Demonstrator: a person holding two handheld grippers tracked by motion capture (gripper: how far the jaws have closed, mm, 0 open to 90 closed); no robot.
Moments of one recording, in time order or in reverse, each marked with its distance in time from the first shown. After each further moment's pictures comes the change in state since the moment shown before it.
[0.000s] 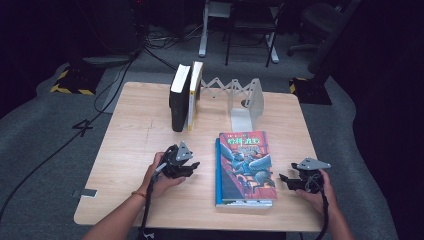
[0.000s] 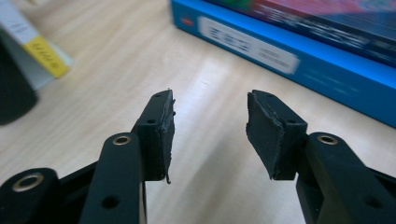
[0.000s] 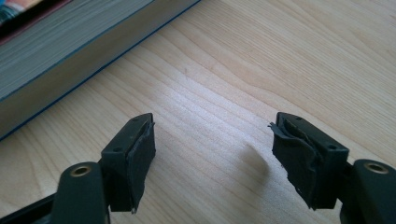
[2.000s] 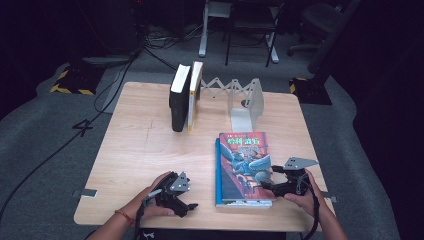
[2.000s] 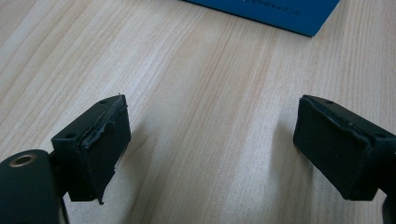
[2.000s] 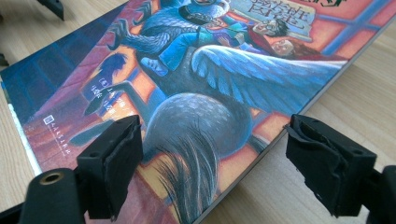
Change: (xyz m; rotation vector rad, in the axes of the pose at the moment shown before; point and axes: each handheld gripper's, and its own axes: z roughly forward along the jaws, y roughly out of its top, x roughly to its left) left arm -0.043 -0.046 -0.011 0.070 -0.244 0.097; right arm 0.053 0.047 -0.012 -0.041 0.284 0.002
